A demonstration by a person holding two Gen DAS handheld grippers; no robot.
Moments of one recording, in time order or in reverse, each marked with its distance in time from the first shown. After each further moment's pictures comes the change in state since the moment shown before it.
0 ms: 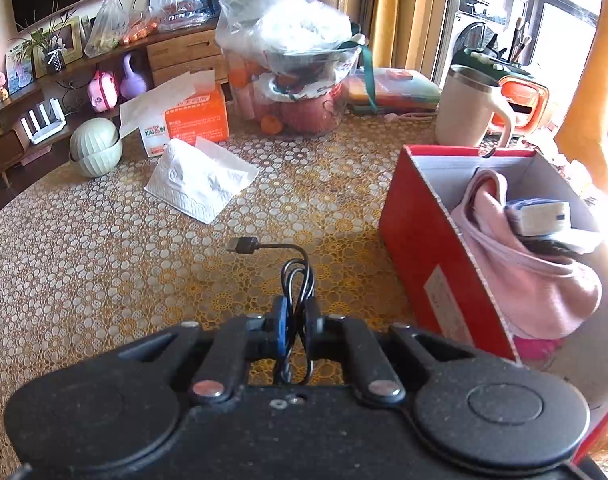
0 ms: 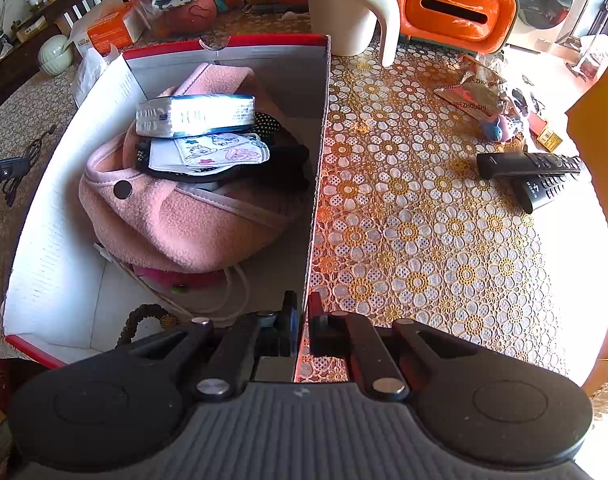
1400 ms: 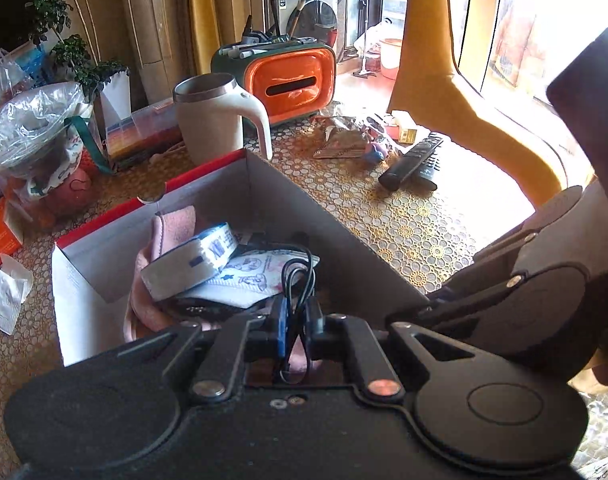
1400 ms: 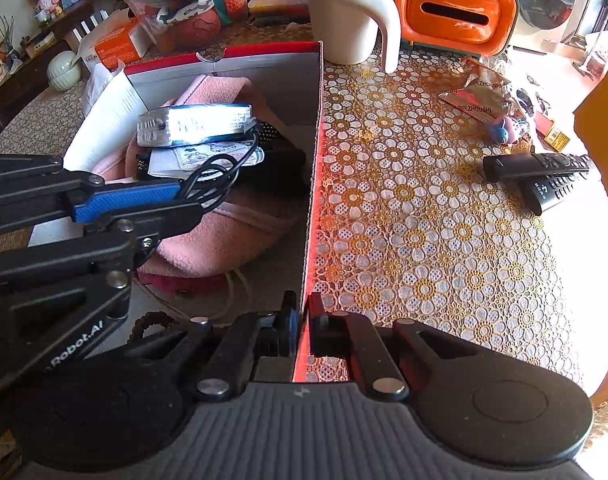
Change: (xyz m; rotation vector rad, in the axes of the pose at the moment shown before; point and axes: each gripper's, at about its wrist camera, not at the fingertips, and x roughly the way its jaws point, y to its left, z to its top) left arm 0.002 -0.221 0.004 0.330 -0.020 -0.239; right arm 0.003 -0.012 -0.003 0.041 -0.050 0.054
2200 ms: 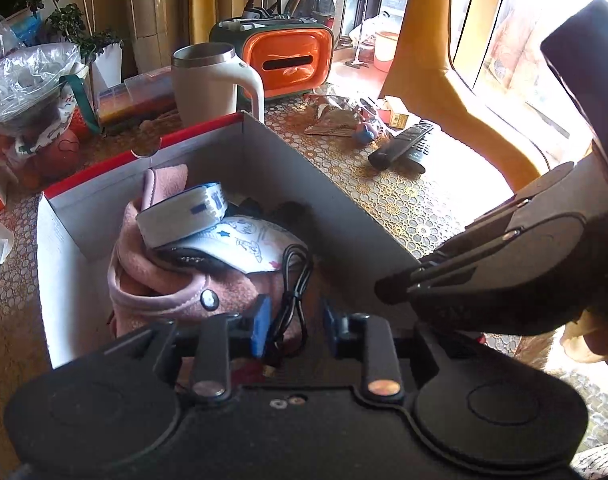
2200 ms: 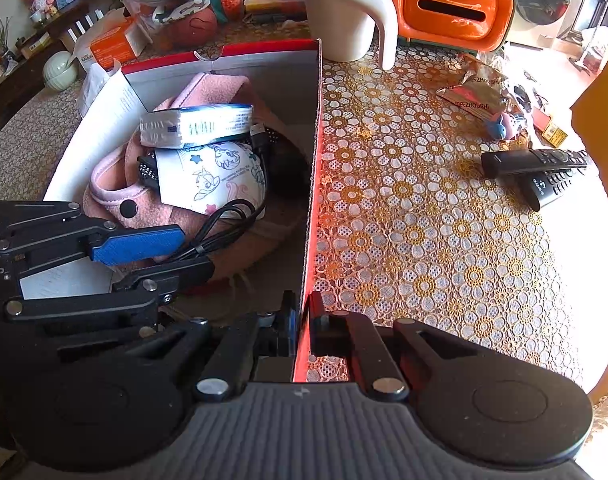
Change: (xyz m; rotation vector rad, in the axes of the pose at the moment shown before) left arm -0.007 0.009 -0.018 -0.068 0.030 -0.063; right arm 0.000 0.002 0.001 0.023 0.004 -0.014
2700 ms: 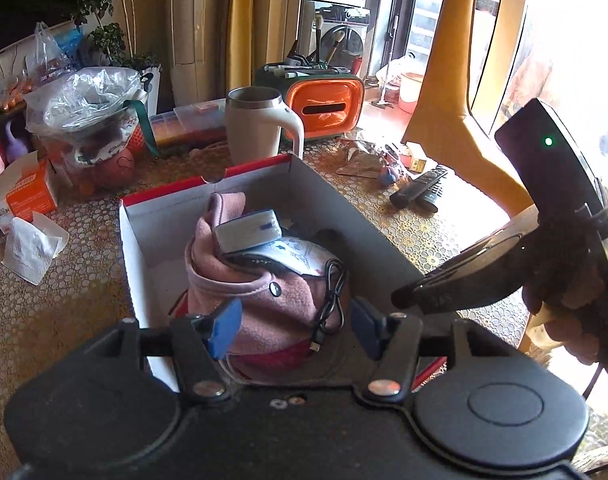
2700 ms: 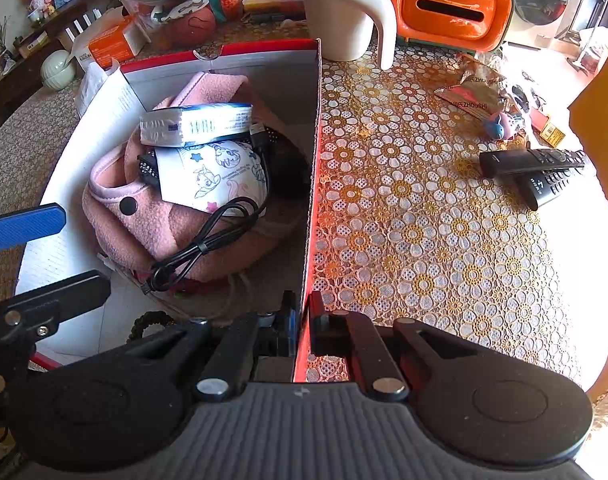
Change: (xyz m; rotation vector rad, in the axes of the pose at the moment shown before) left arm -0.065 0.018 -0.013 -0.079 -0.114 0.075; right arm 0.000 0.001 0.000 0.010 -0.003 -0.006
